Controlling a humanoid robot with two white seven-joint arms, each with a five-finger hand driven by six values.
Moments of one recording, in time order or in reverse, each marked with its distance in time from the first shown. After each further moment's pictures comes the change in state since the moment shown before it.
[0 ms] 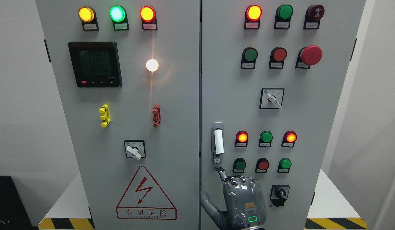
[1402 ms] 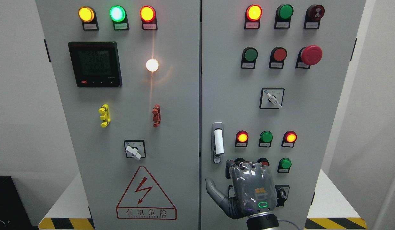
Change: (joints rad) left arm 0.000 0.000 0.000 0.000 0.000 0.000 0.000; right arm -0.074 0.001 -0.051 -0.069 -0.007 0.015 0.110
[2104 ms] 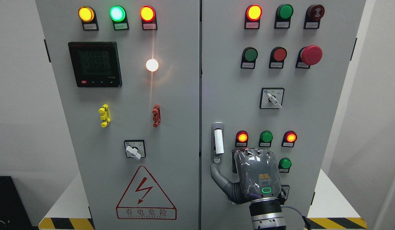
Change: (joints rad) left arm 0.000 0.000 0.000 0.000 0.000 0.000 0.000; right arm -0.075 0.001 -0.010 0.030 0.001 0.042 0.015
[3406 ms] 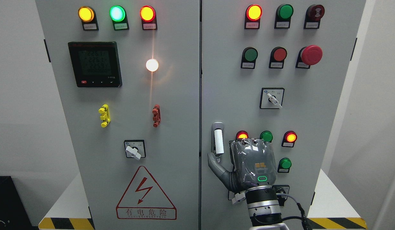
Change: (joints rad) left arm 0.000 0.000 0.000 0.000 0.000 0.000 0.000; right arm -0.078 0.001 0.009 0.060 0.006 0.017 0.000
